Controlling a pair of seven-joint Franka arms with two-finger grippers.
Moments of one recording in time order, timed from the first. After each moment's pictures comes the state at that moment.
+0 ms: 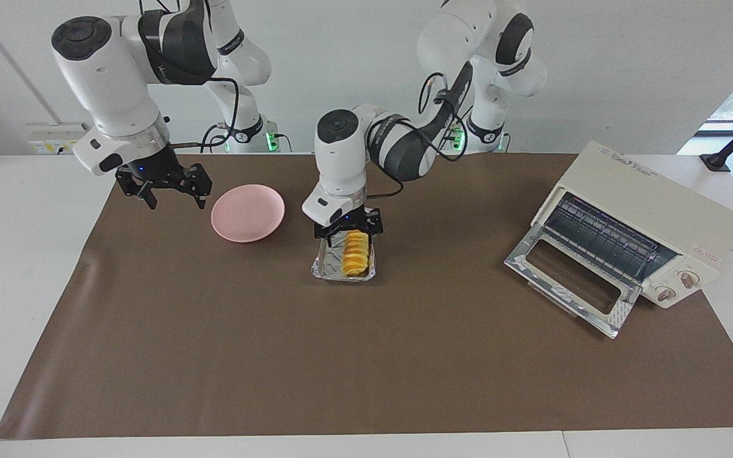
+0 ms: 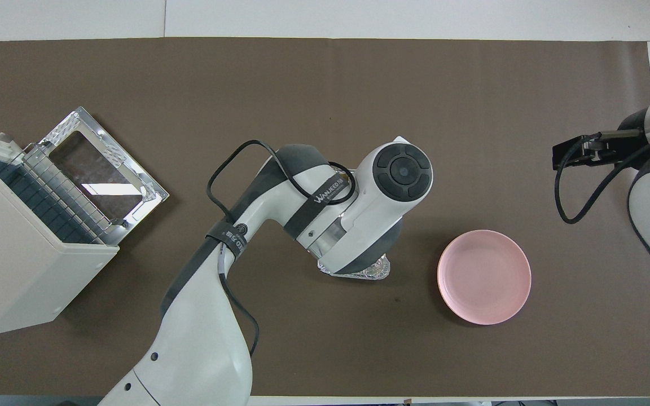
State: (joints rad) left arm -0.73 0.52 -0.04 -1.32 0.07 1.86 -0.74; right arm -0.08 0.02 0.14 -1.73 -0.02 1.75 0.05
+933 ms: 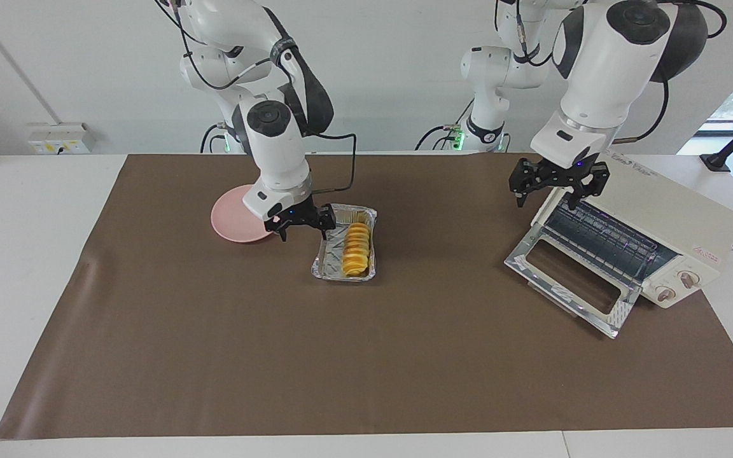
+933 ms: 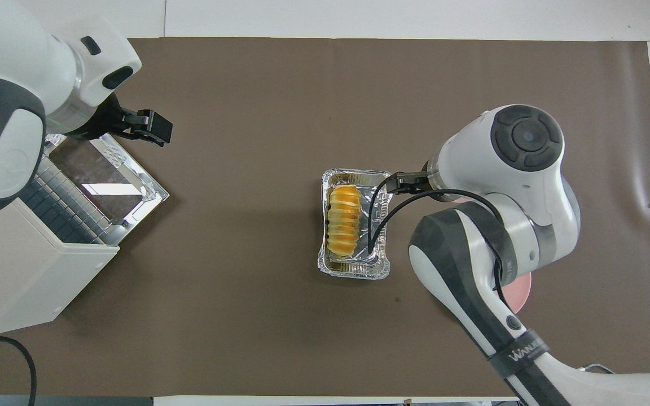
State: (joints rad) left arm -0.19 0.13 -0.06 -1.42 0.07 1.56 -0.05; right arm 0.27 0.18 0.14 -1.93 0.03 2.14 0.45
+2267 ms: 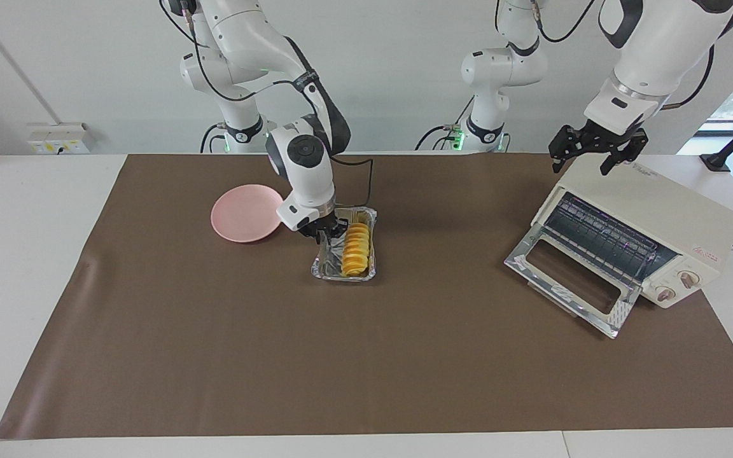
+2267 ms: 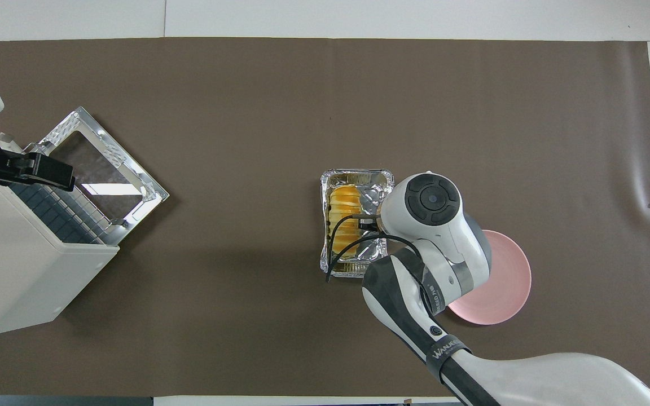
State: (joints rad) left arm 0.01 0.00 -0.14 -1.58 0.01 1.52 0.04; right arm 0.36 0.22 0.13 -2.10 0.03 2.31 0.57
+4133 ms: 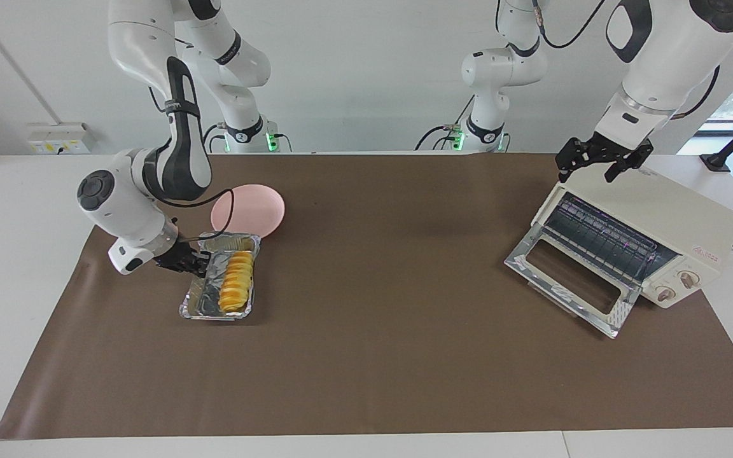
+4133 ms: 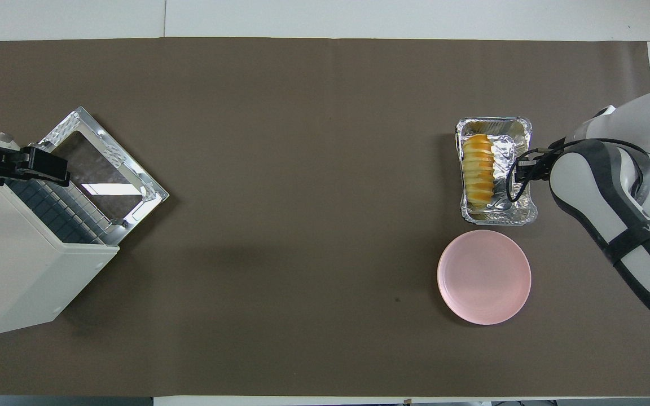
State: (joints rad) left arm 0.03 0.00 -0.12 -1.60 0.01 1.54 -0.01; right arm -0.20 0.29 0.13 -1.95 0.14 2.14 -0.07
